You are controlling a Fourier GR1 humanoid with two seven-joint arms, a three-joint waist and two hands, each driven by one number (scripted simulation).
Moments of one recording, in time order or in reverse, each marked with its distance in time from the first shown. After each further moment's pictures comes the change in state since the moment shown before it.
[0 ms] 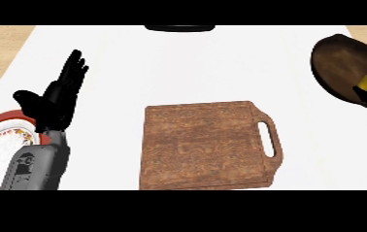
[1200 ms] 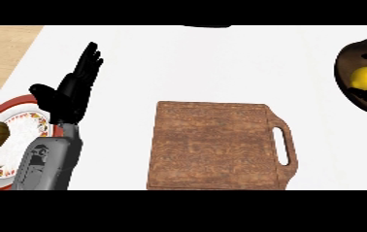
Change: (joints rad) left arm -0.060 -0.034 -0.045 0.007 -0.011 -0.013 0.000; right arm -0.381 -0.122 -0.045 1.013 0.221 -0.233 -0.358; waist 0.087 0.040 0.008
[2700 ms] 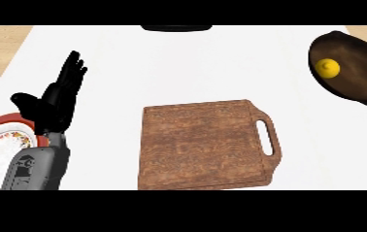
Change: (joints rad) left arm 0.073 0.023 0.053 -0.021 0.008 0.019 -0.002; right arm 0.154 -0.277 -0.236 0.150 -0.280 0.557 -0.199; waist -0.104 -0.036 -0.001
